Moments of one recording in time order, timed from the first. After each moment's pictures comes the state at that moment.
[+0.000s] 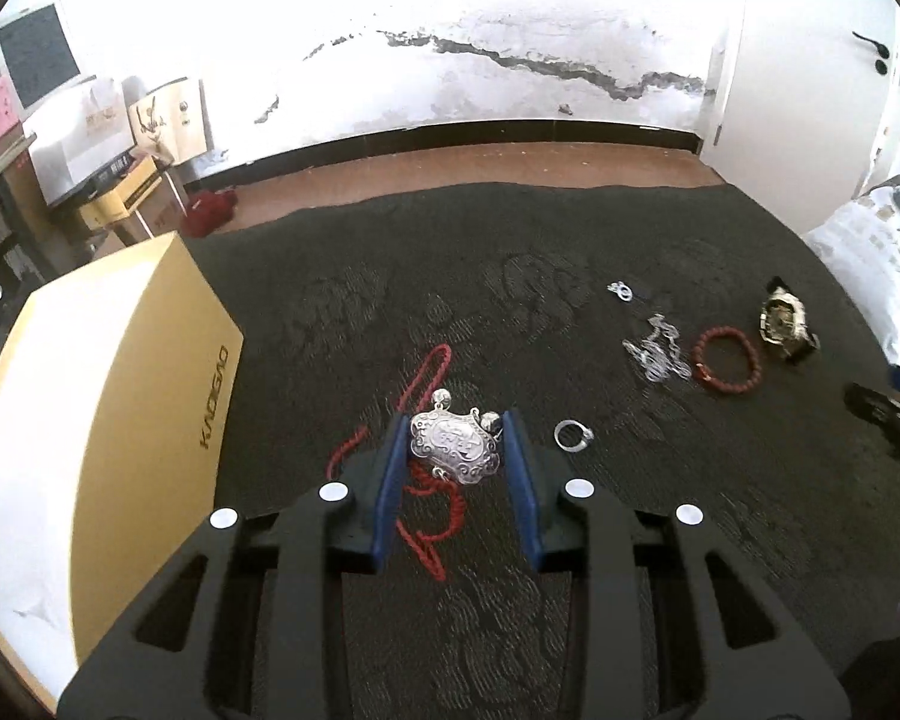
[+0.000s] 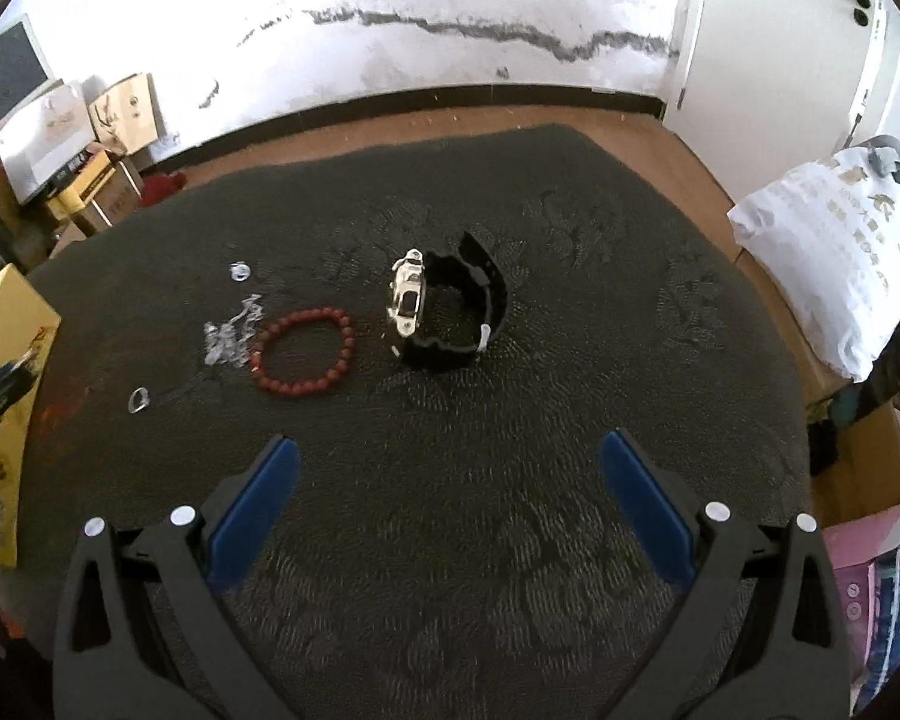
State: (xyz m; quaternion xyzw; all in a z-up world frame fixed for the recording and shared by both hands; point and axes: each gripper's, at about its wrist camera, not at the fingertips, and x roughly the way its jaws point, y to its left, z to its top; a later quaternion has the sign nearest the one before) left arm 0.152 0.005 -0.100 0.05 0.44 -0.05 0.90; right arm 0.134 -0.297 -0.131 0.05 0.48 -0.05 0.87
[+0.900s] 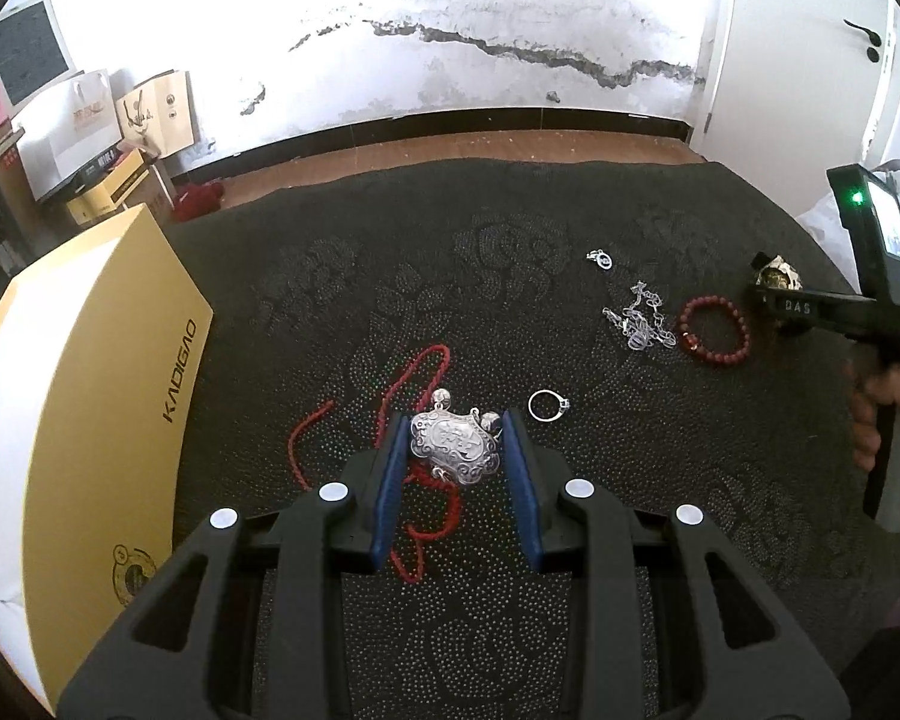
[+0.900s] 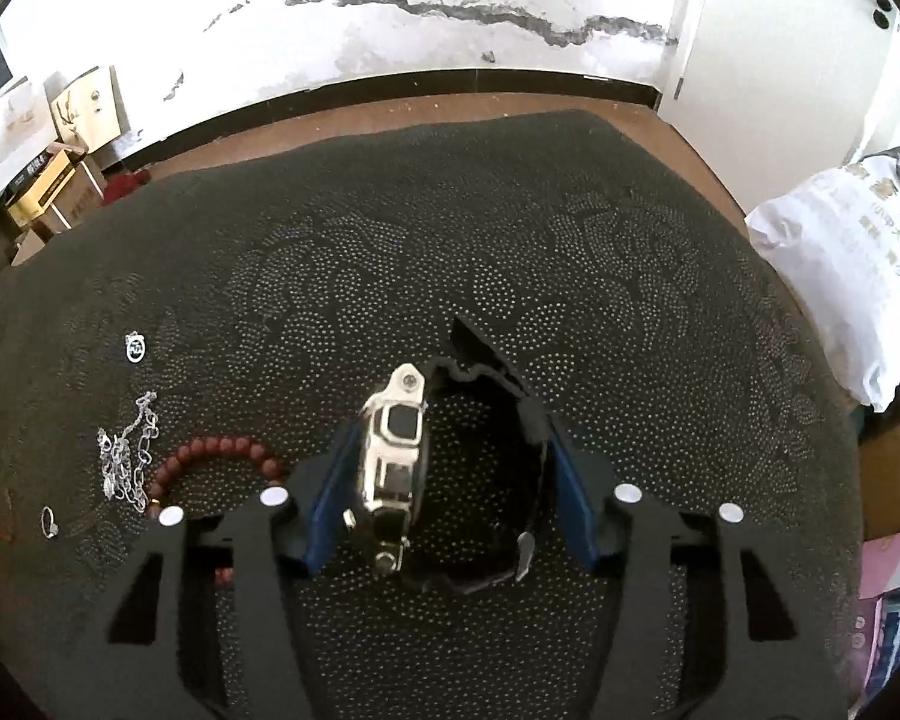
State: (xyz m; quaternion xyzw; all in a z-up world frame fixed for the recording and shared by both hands) left arm 0.145 -0.014 -0.121 0.06 0.44 -0.06 0.89; right arm 0.234 -0.297 -0.182 0.04 0.49 -0.07 0.87
